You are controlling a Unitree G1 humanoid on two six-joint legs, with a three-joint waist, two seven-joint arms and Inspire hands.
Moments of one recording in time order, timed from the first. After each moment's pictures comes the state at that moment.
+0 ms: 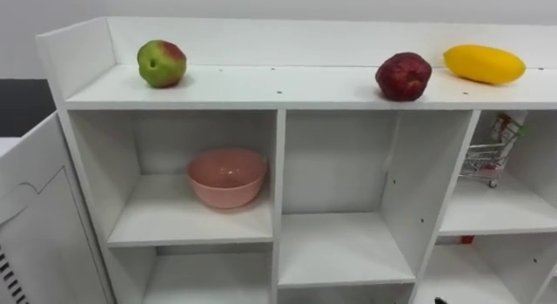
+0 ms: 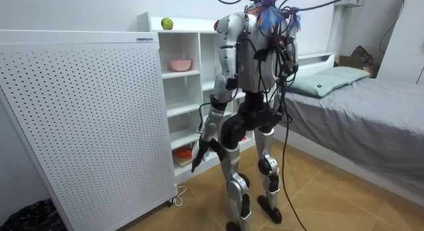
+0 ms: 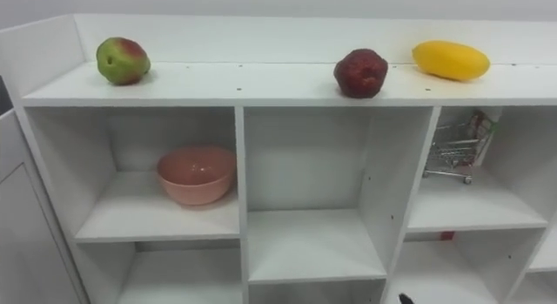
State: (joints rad) left arm 0.21 0.19 0.03 1.07 0.58 0.03 0.07; right arm 0.21 -0.20 0.00 0.08 -0.14 -0.10 -0.21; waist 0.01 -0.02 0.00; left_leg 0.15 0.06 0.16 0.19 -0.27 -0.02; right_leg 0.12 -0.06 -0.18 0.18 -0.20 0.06
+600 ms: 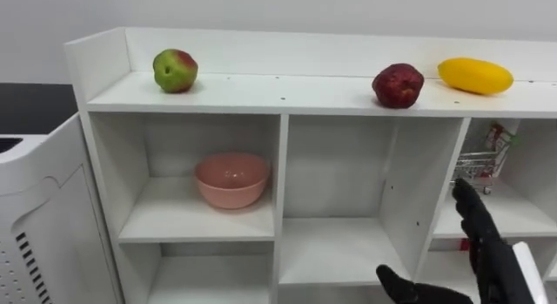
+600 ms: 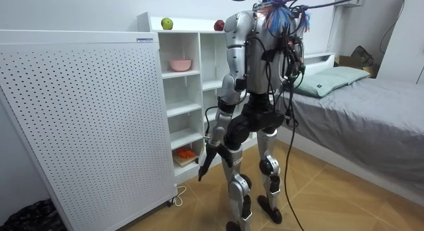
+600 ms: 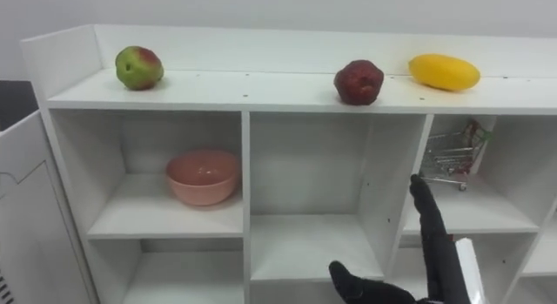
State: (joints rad) left arm 0.26 0.19 0.00 1.10 0.57 0.04 0.07; right arm 0.17 -0.21 0.02 -0.29 -0.12 -0.12 -0.33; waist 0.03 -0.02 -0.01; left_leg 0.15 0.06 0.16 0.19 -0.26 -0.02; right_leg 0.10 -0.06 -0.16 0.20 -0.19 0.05
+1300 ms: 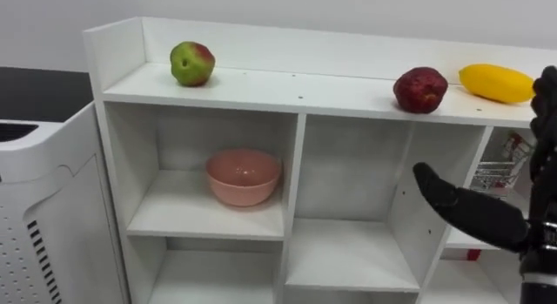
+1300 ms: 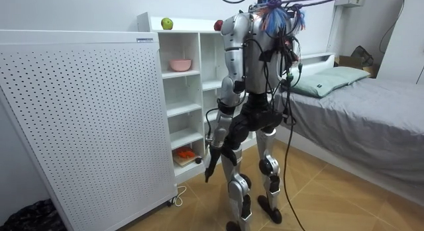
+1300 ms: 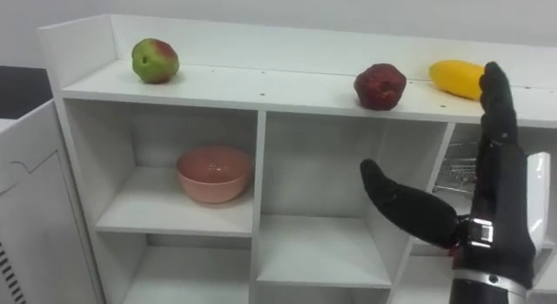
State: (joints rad) left arm 0.25 0.20 -0.03 1.10 0.51 0.05 0.02; right arm -0.07 -0.29 -0.02 -0.29 -0.12 -0.18 -0.50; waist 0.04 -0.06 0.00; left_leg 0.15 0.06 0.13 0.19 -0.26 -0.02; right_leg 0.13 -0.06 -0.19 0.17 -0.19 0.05
